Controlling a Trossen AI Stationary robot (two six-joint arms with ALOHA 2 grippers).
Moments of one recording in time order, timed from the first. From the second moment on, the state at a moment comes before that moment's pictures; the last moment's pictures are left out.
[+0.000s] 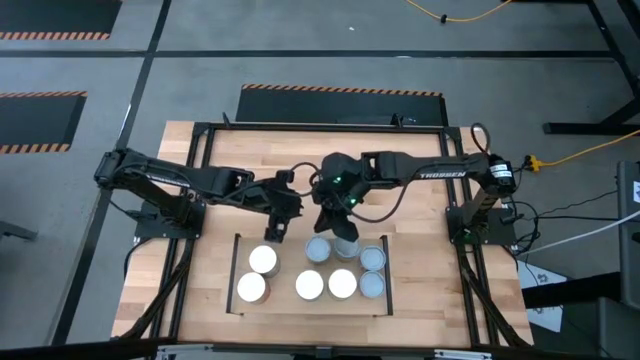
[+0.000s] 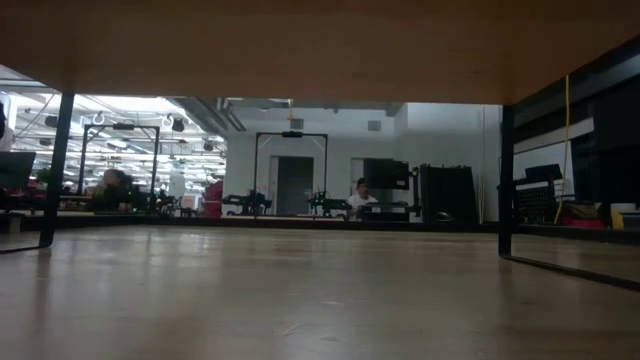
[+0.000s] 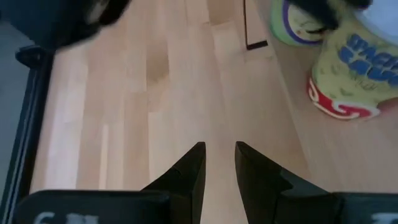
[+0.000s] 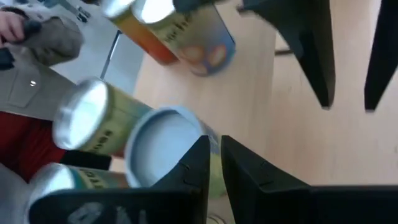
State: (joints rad) left arm -0.12 1.37 1.18 -0.59 -0.18 0.14; right arm 0.00 1.78 1.65 -0.65 -0.54 0.17
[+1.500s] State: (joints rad) left arm -0.20 0.16 0.41 -0.32 -0.19 0.13; right arm 0.00 1.75 2.27 -1.32 -0.41 -0.04
